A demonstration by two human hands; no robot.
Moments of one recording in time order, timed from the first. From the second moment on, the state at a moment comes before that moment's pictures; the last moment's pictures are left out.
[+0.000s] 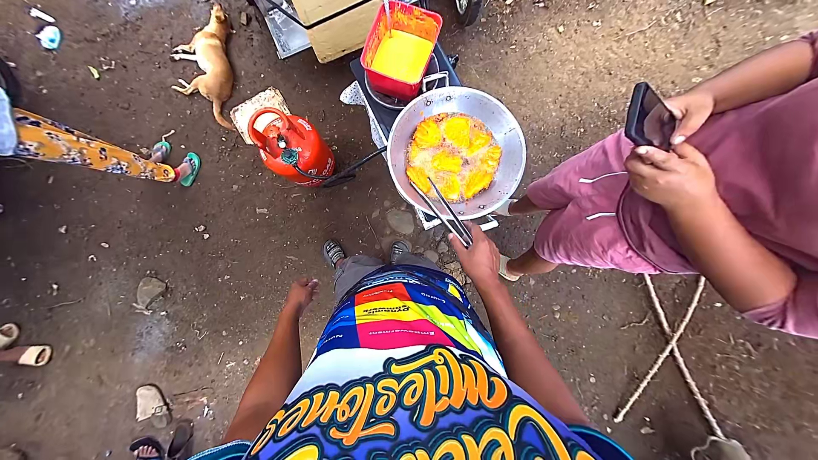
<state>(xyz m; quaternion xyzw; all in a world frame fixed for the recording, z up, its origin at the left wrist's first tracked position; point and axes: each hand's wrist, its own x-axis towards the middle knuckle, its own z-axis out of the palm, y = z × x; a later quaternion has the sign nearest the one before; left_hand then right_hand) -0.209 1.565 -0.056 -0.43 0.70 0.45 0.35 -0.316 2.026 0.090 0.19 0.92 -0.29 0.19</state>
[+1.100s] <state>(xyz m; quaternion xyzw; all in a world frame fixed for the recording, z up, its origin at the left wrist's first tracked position) -0.153 1.556 -0.055 -0.50 0.64 0.48 0.32 -0.548 2.030 0.116 0.19 0.96 -0.12 0.19</state>
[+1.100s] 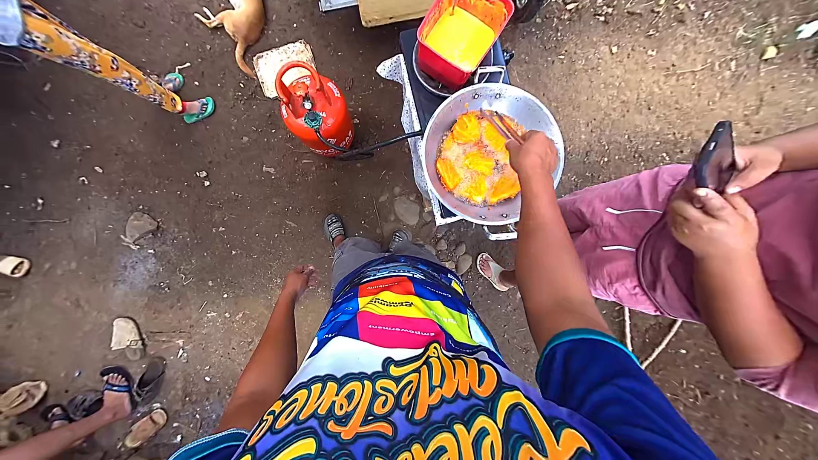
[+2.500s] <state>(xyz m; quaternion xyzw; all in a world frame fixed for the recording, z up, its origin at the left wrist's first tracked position) -0.154 1.544 -0.061 -0.51 0.64 0.47 0.32 -0.514 2.045 0.097 0.17 0.94 -0.27 0.13</state>
